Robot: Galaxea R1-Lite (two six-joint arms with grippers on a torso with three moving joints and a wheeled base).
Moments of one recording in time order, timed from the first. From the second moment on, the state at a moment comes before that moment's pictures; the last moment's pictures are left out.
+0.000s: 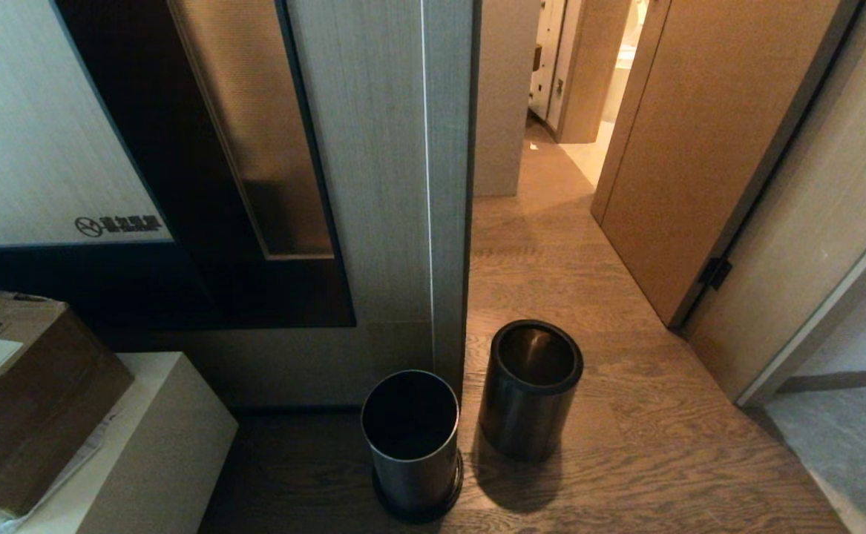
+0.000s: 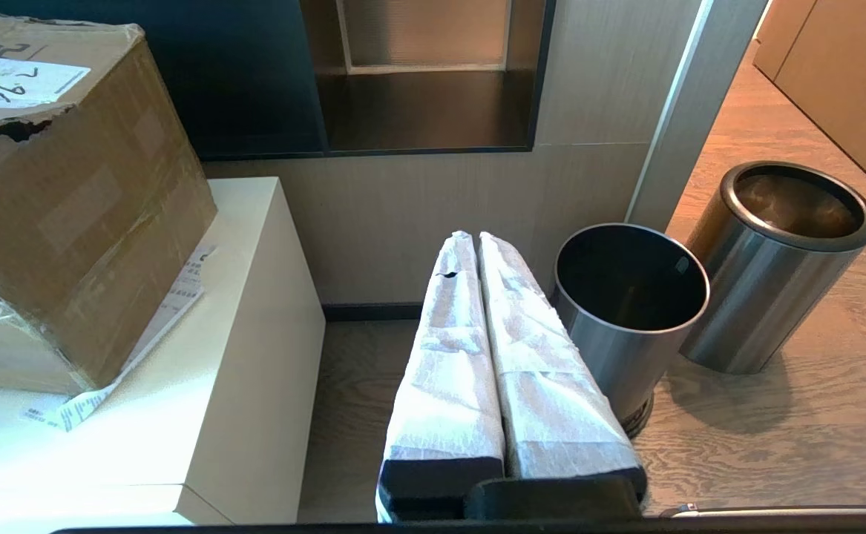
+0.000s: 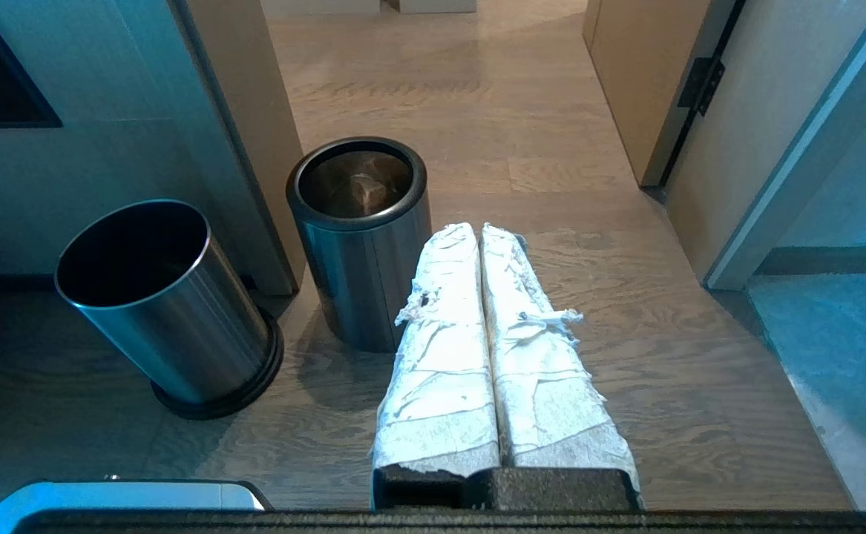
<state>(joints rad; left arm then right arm) 0.00 0.00 0.00 -0.02 0.01 -0.01 0.00 0.00 0.00 0.00 -0.01 0.00</state>
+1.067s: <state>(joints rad) 0.00 0.00 0.00 -0.02 0.01 -0.01 0.00 0.00 0.00 0.00 -0.01 0.00</state>
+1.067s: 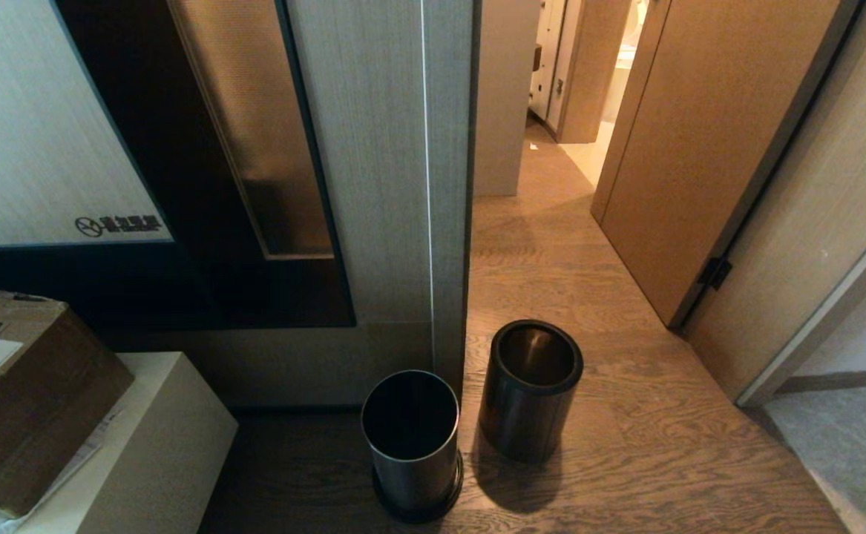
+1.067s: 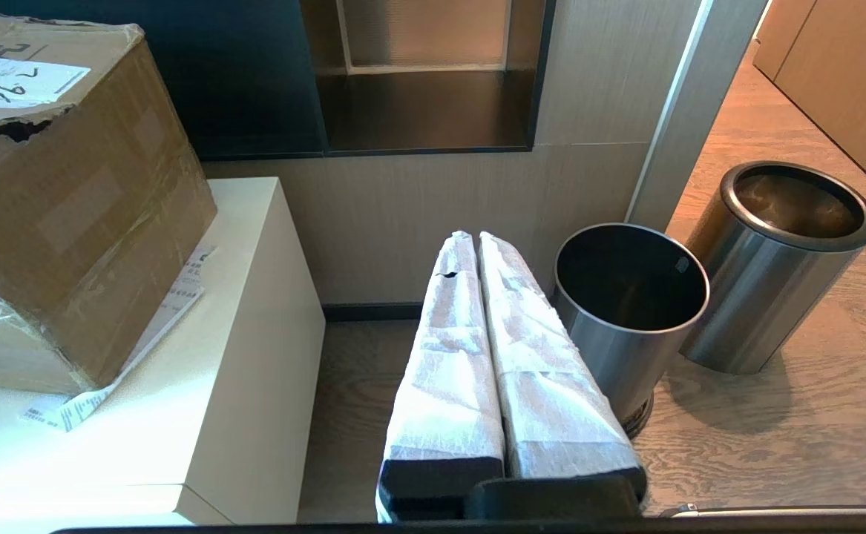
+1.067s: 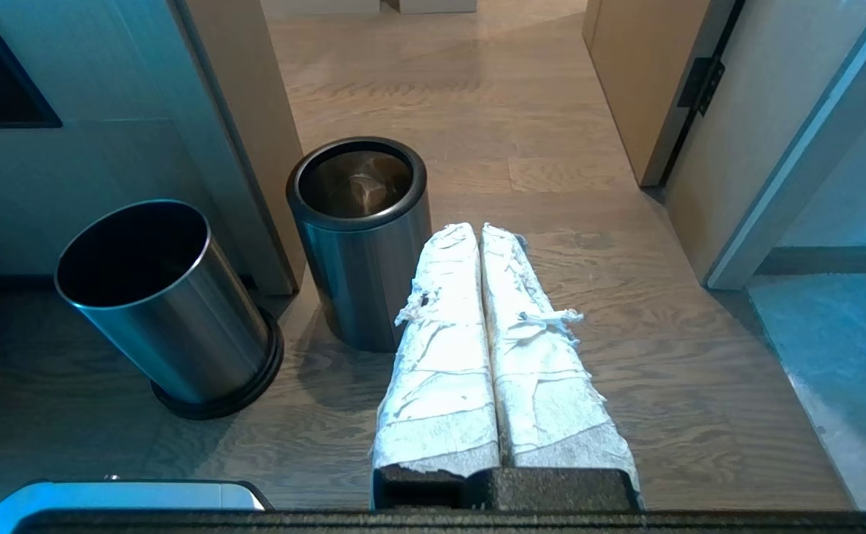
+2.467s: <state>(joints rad) 0.00 0.00 0.00 -0.02 0.01 0.00 0.00 0.00 0.00 0.00 -0.01 0.00</state>
